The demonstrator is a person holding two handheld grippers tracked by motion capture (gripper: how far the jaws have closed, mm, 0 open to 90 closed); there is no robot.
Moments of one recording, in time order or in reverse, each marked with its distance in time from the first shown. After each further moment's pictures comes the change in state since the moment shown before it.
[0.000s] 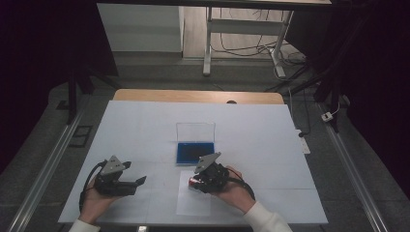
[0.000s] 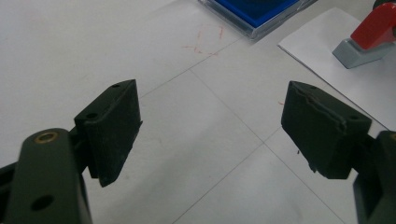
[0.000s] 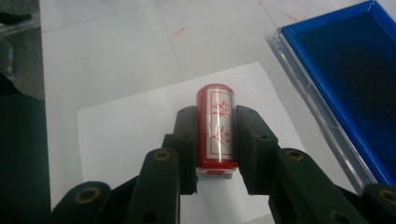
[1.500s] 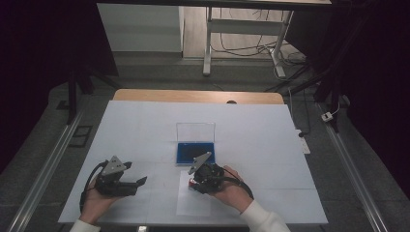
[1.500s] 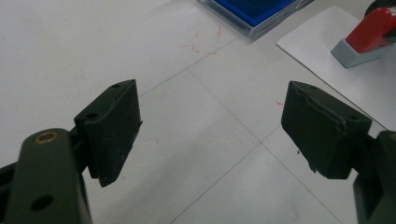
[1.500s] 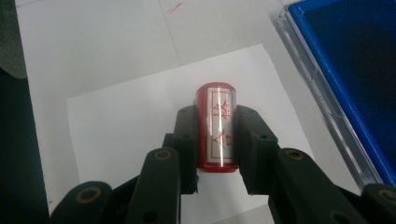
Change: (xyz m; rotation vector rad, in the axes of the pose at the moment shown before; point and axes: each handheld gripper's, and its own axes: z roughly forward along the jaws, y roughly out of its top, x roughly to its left) left arm -0.002 0.001 0.001 0.008 0.000 0.003; right arm 0.004 0.012 0.007 0.124 -0.032 -0.011
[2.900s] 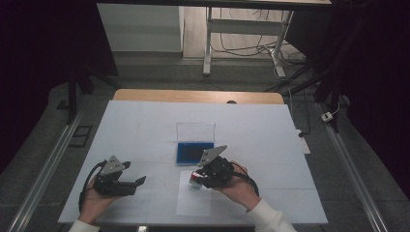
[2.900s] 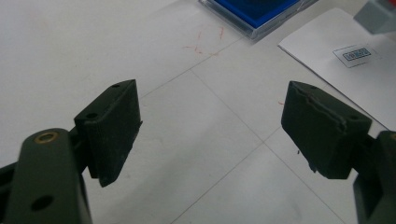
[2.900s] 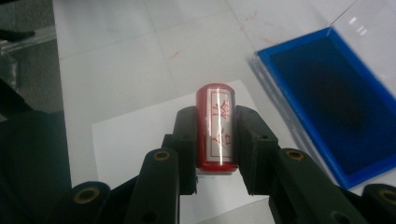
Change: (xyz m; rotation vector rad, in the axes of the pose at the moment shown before) left arm 0.002 0.000 -0.002 -0.008 0.003 -0.001; right arm -0.011 -0.005 -0.036 -0.169 0.023 0.043
